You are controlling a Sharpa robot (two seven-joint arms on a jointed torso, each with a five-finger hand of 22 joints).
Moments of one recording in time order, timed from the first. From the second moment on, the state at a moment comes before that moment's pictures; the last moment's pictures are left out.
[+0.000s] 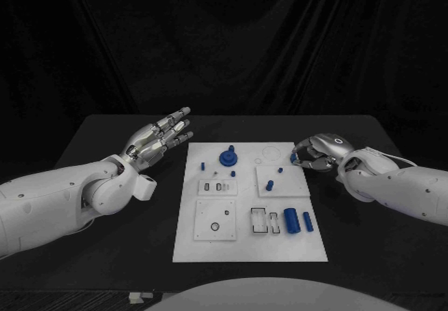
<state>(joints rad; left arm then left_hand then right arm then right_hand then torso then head) 1.19 -0.90 -0.21 1.45 -0.17 0.04 0.65 1.39 0.29 -0.11 0.25 0.54 0.21 0.02 0.03 0.03 0.00 -0.02 0.00 0.00 0.00 0.14 0.00 0.00 0.17 0.03 0.28 0.02 0.01 1.11 -0.83 -0.21 1.12 -1.44 -0.58 0.15 1.37 -0.14 0.19 0.29 0.25 0.90 0.06 0.18 0.23 1.47 -0.04 1.57 1.31 1.46 -0.11 1.55 1.31 0.01 1.47 0.00 1.52 1.31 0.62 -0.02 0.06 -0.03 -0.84</state>
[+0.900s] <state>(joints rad) 1.19 -0.90 -0.21 1.45 -0.17 0.04 0.65 1.39 0.29 -0.10 0.24 0.54 0.21 0.02 0.03 0.03 0.00 -0.02 0.00 0.00 0.00 0.14 0.00 0.00 0.17 0.03 0.28 0.02 0.01 1.10 -0.82 -0.21 1.12 -1.44 -0.58 0.15 1.40 -0.14 0.19 0.29 0.26 0.94 0.04 0.29 0.32 1.47 -0.04 1.57 1.31 1.46 -0.11 1.55 1.31 0.01 1.47 0.00 1.51 1.31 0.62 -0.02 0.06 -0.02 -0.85</state>
